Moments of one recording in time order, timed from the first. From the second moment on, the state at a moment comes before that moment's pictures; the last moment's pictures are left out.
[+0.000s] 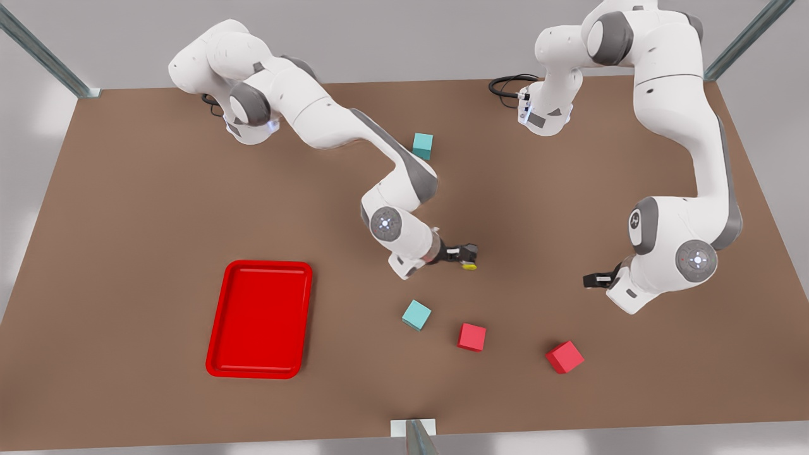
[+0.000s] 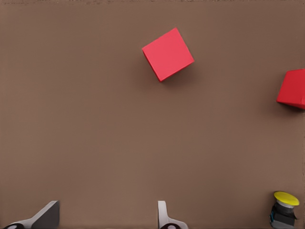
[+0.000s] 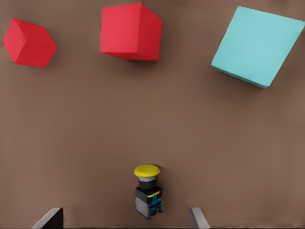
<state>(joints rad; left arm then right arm) -0.06 0.51 -0.03 -1.43 0.03 1.83 -0.06 0.86 0.89 -0.25 -0.99 0.65 2.08 0.63</state>
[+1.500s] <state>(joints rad) -0.26 0.59 -0.36 -1.92 0.42 2.40 -0.92 0.06 0.27 0.15 -1.34 -0.07 1.58 0.19</state>
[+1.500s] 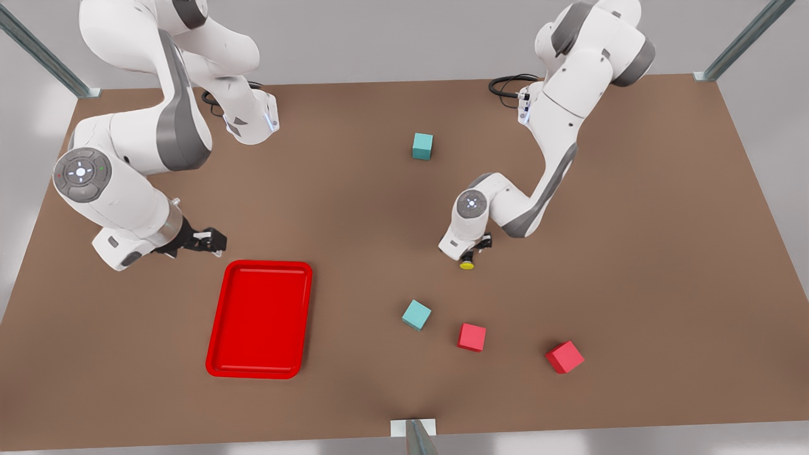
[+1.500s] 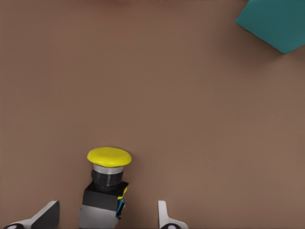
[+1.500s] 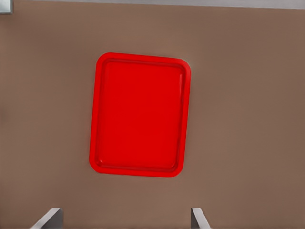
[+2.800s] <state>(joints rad) -0.03 0.61 -0.53 -1.78 0.44 2.25 -1.03 0.05 0.28 0.15 -1.35 -0.07 1.59 0.20</state>
